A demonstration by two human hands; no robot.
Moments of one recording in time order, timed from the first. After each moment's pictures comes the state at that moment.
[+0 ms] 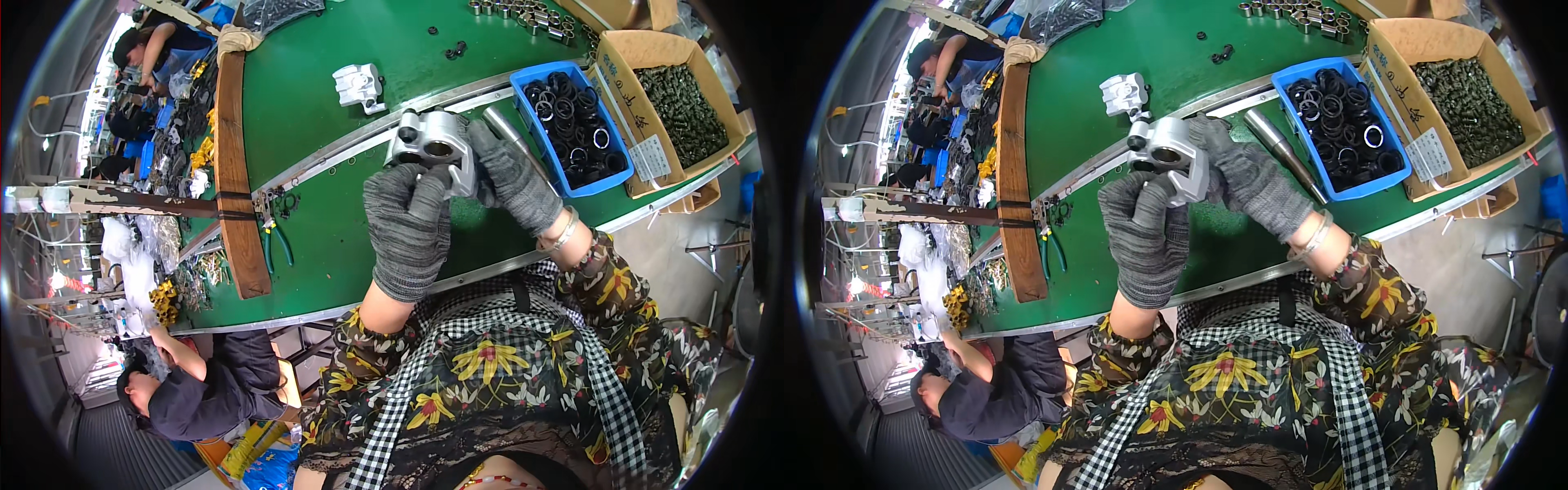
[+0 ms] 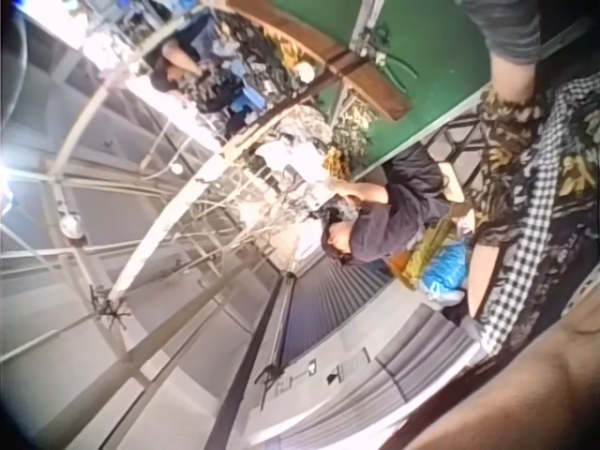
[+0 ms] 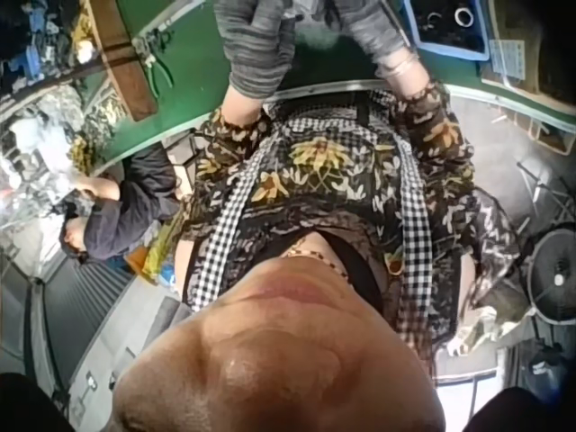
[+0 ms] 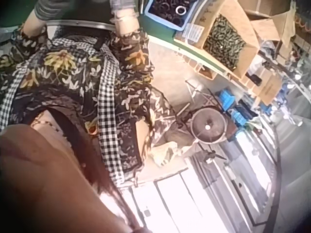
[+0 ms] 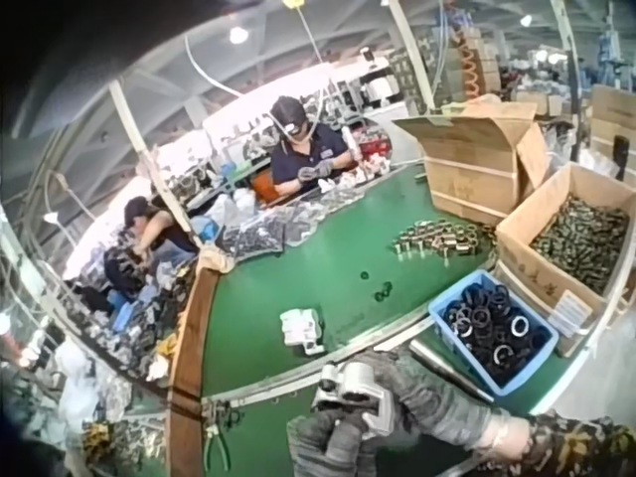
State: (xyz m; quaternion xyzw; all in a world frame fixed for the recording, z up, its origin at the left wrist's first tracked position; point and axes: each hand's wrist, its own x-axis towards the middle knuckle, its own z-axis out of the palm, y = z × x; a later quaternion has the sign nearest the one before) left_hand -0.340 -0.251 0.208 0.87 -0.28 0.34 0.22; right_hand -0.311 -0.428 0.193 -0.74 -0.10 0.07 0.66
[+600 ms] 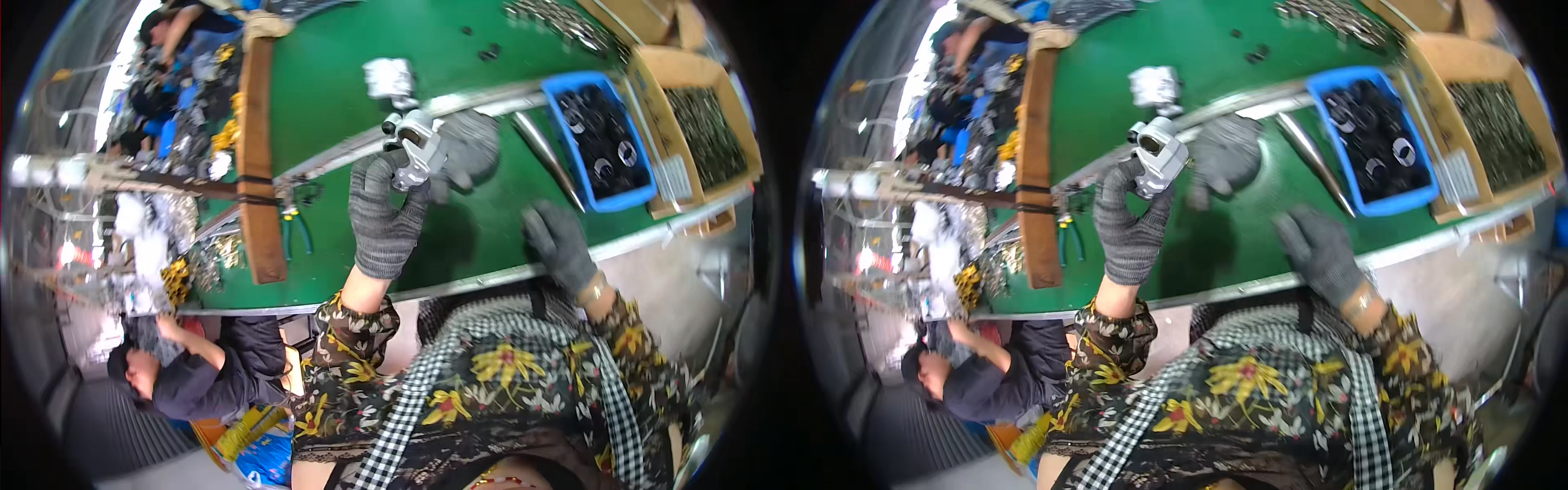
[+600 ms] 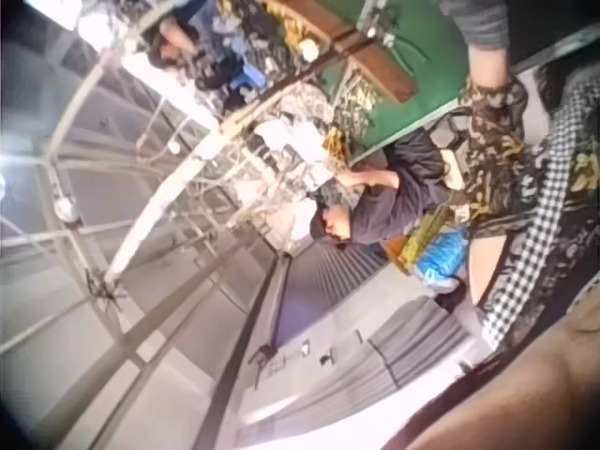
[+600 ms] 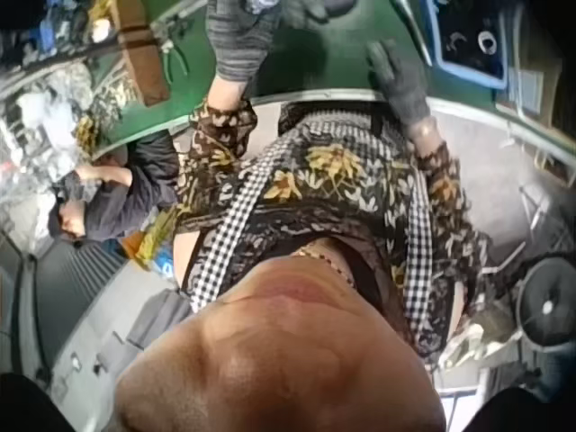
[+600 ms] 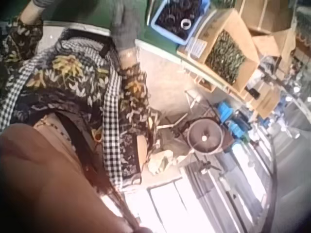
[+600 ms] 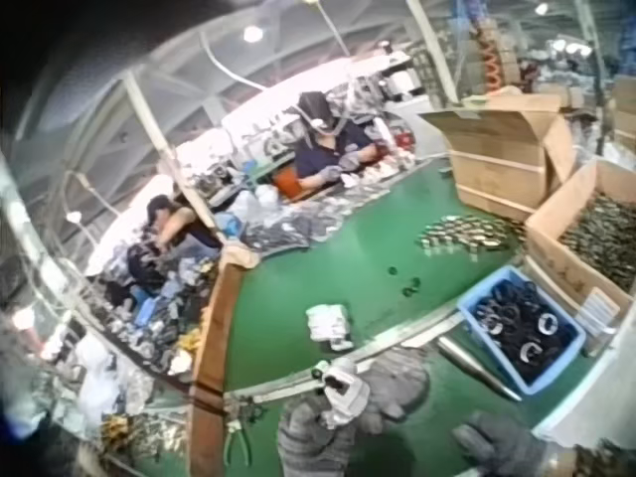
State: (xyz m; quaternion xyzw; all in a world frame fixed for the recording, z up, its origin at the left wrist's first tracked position) left_hand -0.319 -0.190 0.205 0.88 -0.19 0.29 0.33; right_hand -0.370 -0.446 0.149 -0.87 -0.13 -0.07 0.48
